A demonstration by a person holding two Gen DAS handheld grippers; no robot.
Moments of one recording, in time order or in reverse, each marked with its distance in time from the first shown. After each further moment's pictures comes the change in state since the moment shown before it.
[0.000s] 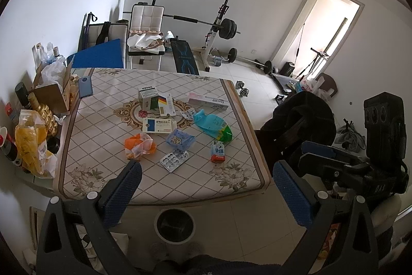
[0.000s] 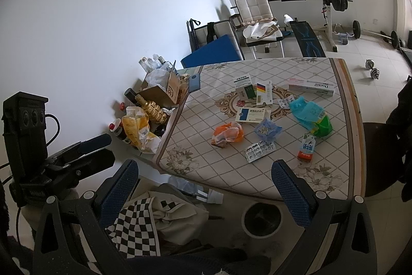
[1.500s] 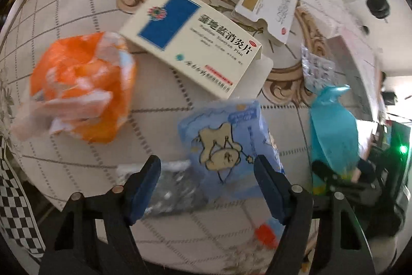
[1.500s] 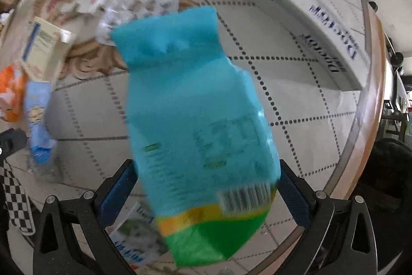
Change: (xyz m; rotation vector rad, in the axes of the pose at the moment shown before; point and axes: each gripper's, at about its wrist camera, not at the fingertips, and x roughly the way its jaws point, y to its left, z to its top) left arm 0.468 0.114 -0.007 -0.700 0.548 0.378; right arm 0.478 -0.380 0.093 -0.260 0.766 -0.428
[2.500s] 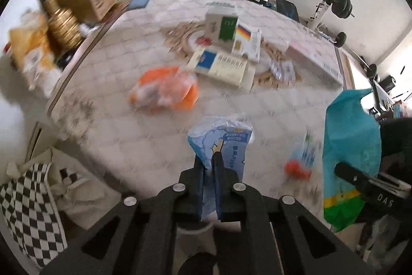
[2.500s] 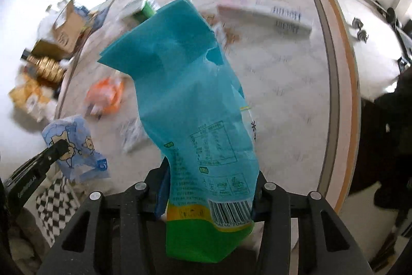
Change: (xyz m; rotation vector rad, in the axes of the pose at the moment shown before) left arm -0.132 0.051 -0.171 0.211 -0.398 0.065; right arm -0.135 0.070 -0.223 0.236 -0.312 0.297
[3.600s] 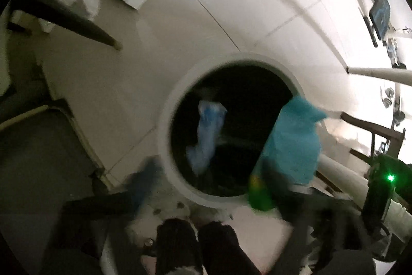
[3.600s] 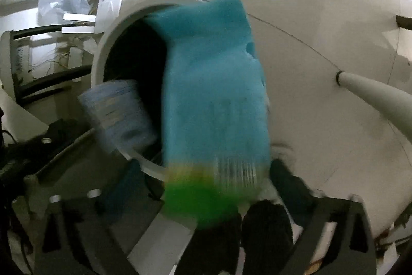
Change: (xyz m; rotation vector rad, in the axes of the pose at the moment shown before) left arm 0.468 0.188 -0.275 -0.518 0.470 -0.079; right arm 0.538 -0.055 -0.224 -0.123 0.579 0.008
